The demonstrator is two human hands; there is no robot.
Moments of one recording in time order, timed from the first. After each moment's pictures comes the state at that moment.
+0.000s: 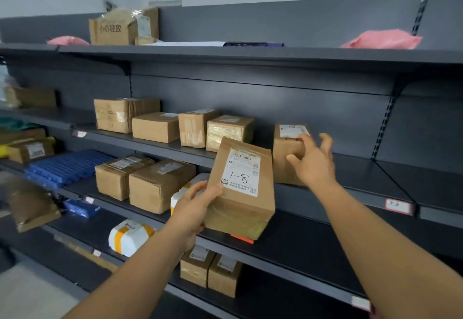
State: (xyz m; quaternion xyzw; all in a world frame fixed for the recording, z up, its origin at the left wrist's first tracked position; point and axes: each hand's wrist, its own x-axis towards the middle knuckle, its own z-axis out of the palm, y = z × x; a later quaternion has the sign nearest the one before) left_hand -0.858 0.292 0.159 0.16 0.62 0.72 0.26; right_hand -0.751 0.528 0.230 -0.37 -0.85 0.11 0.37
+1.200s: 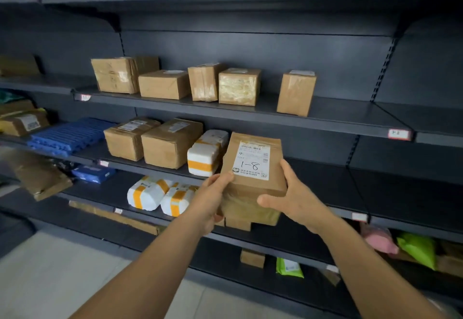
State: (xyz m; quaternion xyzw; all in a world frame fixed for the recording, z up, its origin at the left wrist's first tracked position) left_hand -0.843 0.205 0.092 0.13 0.62 0.66 0.39; right_hand -0.695 0.333 0.109 -0.29 -0.80 0.50 0.15
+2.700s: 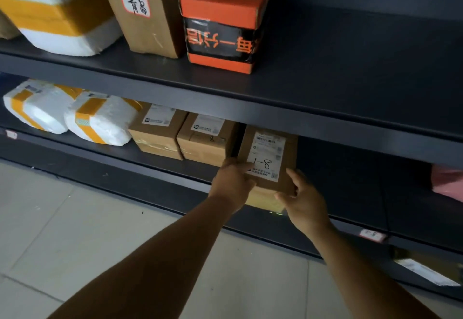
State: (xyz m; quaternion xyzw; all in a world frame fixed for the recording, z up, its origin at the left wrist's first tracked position) left_hand -0.914 0.511 -0.319 0.37 0.85 0.26 0.28; right_hand -0.773 0.600 -0.334 -0.45 -0.79 0.41 0.05
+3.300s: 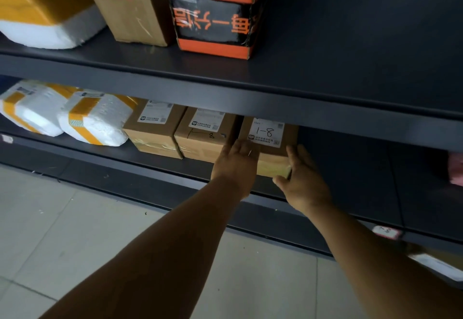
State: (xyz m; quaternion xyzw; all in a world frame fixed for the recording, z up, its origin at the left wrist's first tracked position) left_hand -0.930 0.536 -0.317 0.55 0.83 -0.08 0.08; right_hand -0.804 0.620 -0.334 -0.44 -0.85 0.30 -0.01
